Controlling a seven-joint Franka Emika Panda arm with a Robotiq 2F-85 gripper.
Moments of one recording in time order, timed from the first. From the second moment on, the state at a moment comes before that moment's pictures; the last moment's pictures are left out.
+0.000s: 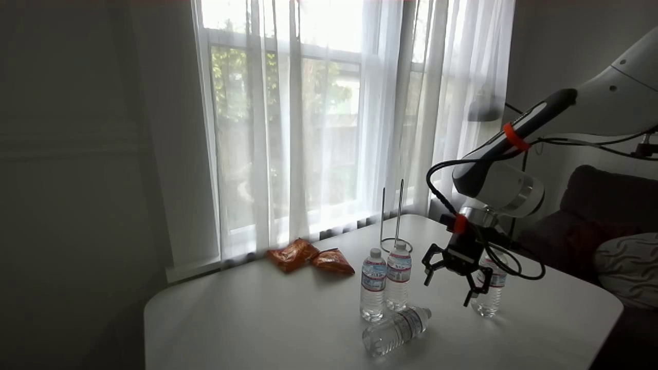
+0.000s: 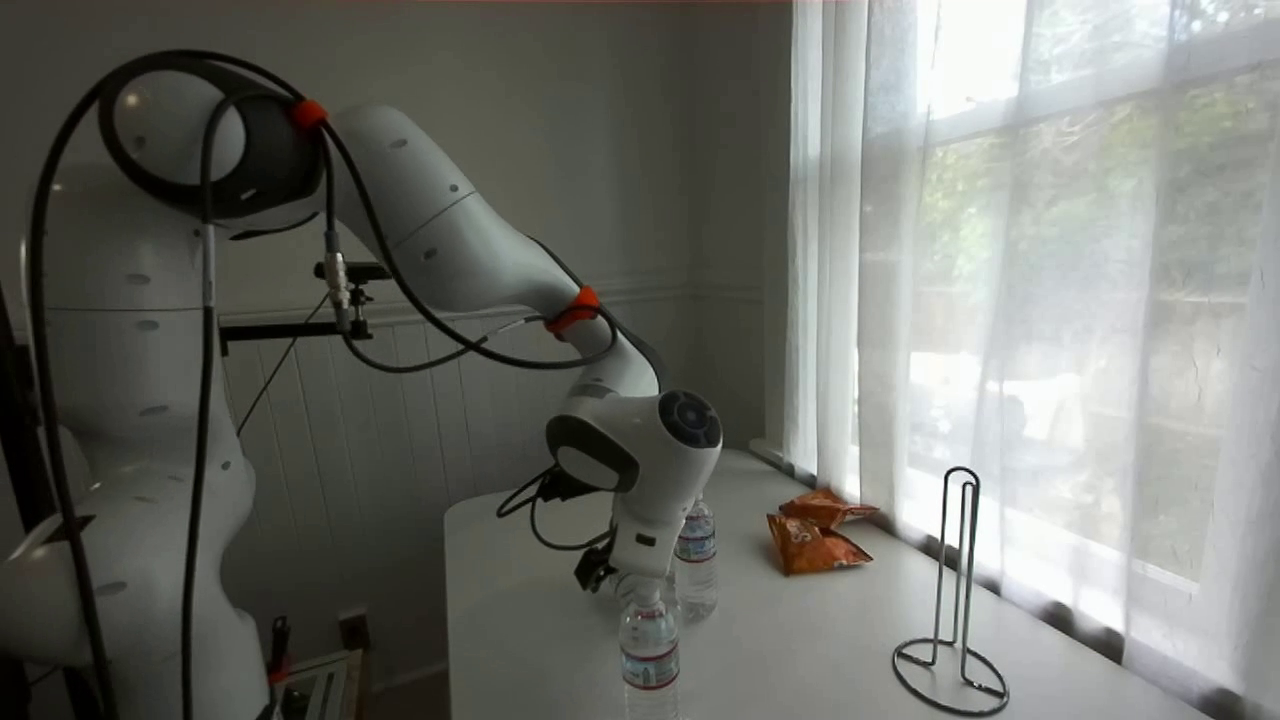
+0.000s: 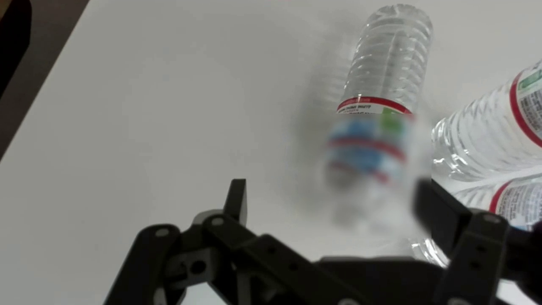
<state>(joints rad) -0.03 0.10 -0.03 -2.44 0.82 2.25 0.62</state>
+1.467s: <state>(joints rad) 0.06 0.34 0.02 -2.31 0.93 2.45 0.53</state>
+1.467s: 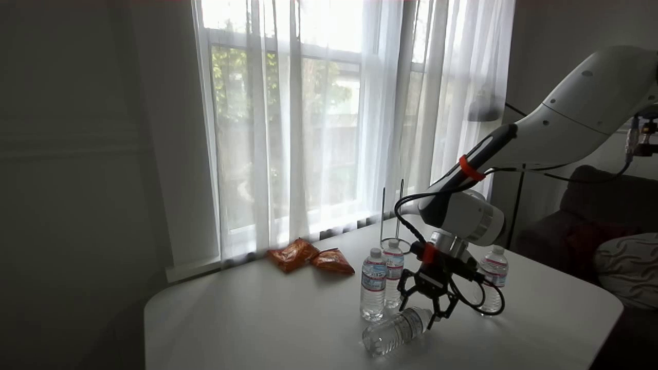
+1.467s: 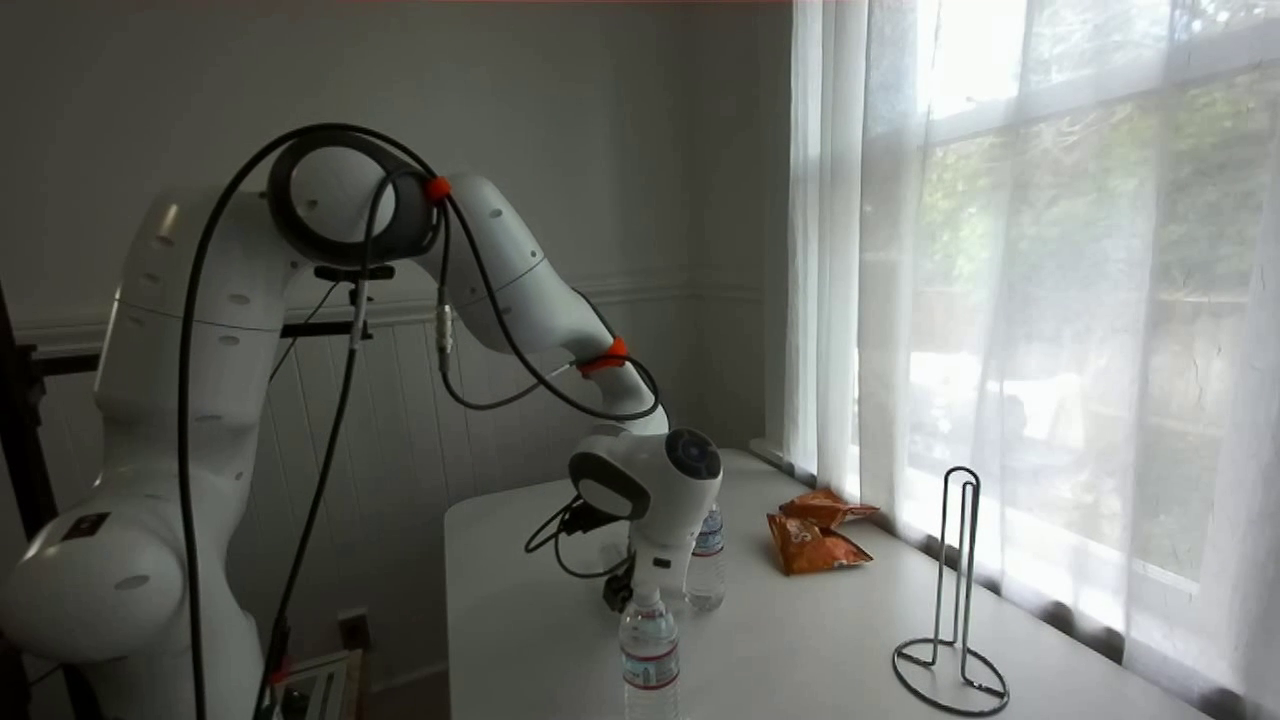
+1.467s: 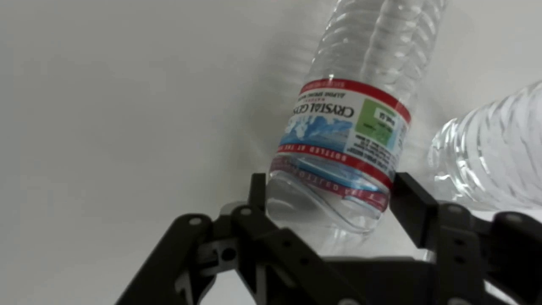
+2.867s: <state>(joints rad) 0.06 0.20 -0.03 -2.38 0.60 2.37 0.67</state>
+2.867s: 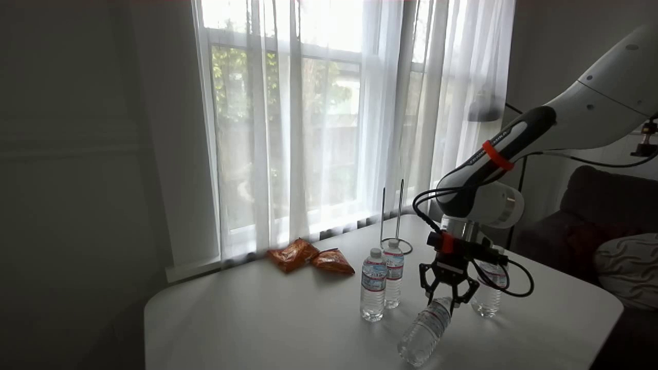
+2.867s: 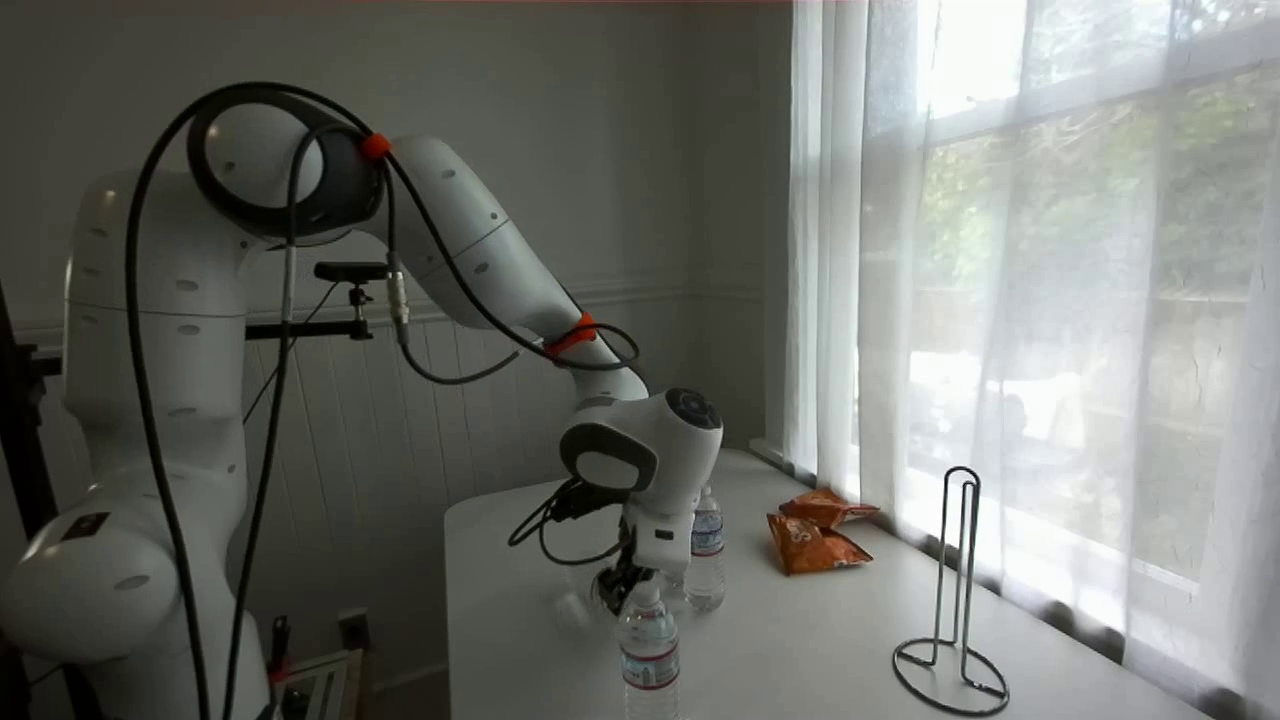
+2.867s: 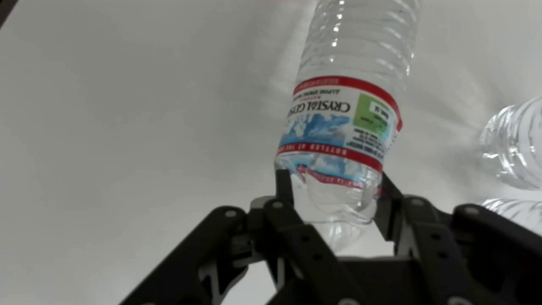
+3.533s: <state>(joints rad) 0.07 0.02 0.01 -2.44 0.24 2.37 0.93</state>
